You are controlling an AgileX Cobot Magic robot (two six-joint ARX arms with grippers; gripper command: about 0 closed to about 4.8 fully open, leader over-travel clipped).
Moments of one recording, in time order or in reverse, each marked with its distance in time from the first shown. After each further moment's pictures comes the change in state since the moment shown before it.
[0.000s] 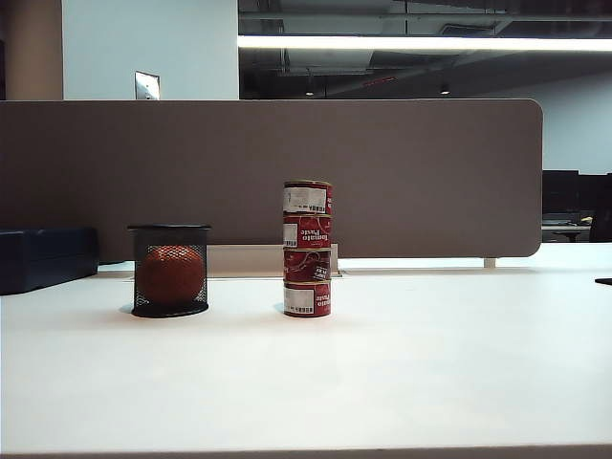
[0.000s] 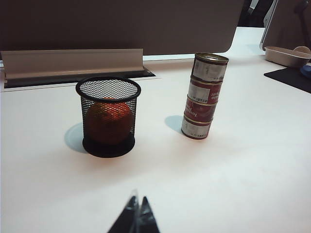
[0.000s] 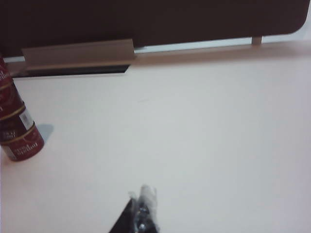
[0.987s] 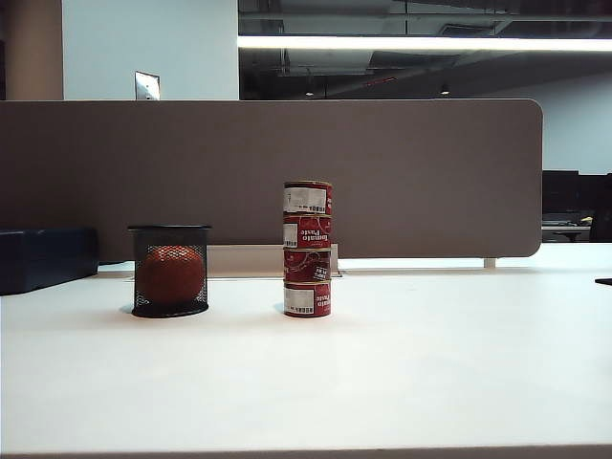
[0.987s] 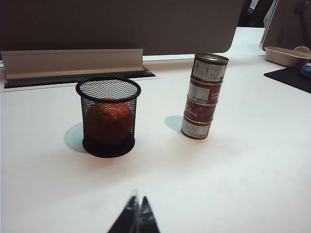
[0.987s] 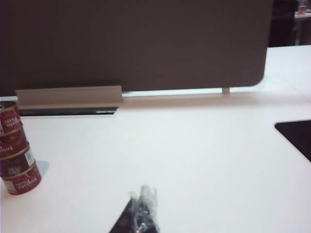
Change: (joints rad) left arm 0.000 0.000 0.000 0.000 0.000 0.000; right arm 0.000 -0.775 0.000 -0.639 0.098 -0.008
